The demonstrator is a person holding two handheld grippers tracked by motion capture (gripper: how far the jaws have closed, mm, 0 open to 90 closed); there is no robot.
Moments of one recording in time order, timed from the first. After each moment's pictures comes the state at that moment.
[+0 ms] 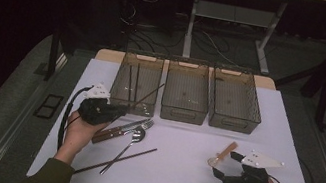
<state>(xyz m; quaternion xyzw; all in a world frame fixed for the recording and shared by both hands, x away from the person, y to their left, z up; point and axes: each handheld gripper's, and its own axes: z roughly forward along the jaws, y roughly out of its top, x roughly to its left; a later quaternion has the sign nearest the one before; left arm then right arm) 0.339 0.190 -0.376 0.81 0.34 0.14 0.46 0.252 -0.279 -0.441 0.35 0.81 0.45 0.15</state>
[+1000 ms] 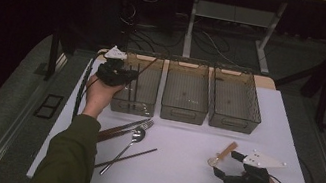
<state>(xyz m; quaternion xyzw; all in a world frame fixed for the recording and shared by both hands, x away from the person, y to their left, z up) 0.441 0.171 -0.344 0.79 0.39 0.19 0.44 0.252 -0.280 -0.439 0.35 0.80 0.45 0.15</state>
